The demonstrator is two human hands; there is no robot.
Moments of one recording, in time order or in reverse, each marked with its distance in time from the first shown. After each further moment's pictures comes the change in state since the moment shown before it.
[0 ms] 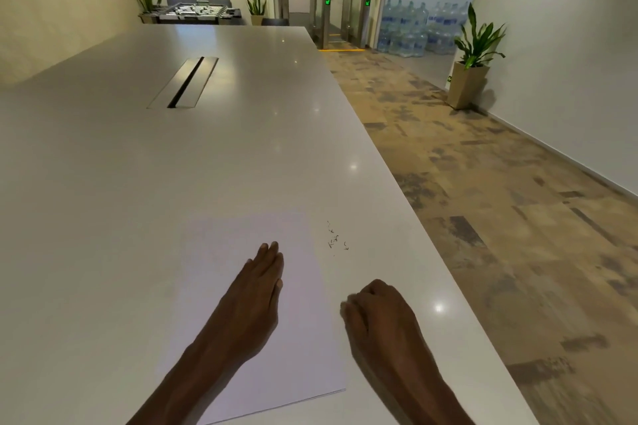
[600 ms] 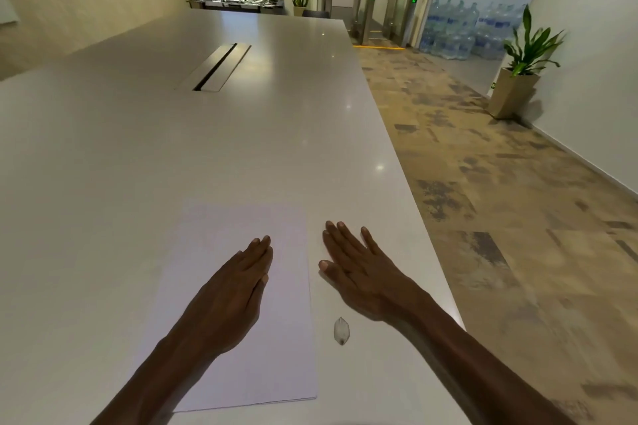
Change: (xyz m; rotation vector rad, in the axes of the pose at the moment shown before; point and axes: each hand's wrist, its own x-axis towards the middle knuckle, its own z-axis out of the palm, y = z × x) left_hand -0.002 -0.007 0.007 0.099 0.072 -0.005; right_hand 0.104 0.047 0.000 -0.160 -0.557 -0.391
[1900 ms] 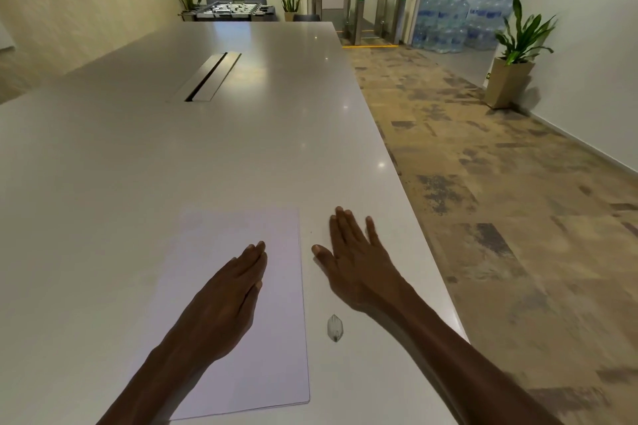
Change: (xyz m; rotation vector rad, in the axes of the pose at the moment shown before) left_hand -0.001 0.003 -0.004 0.011 -0.050 0.020; right_hand 0.008 -0.007 0.000 -0.001 0.159 0.180
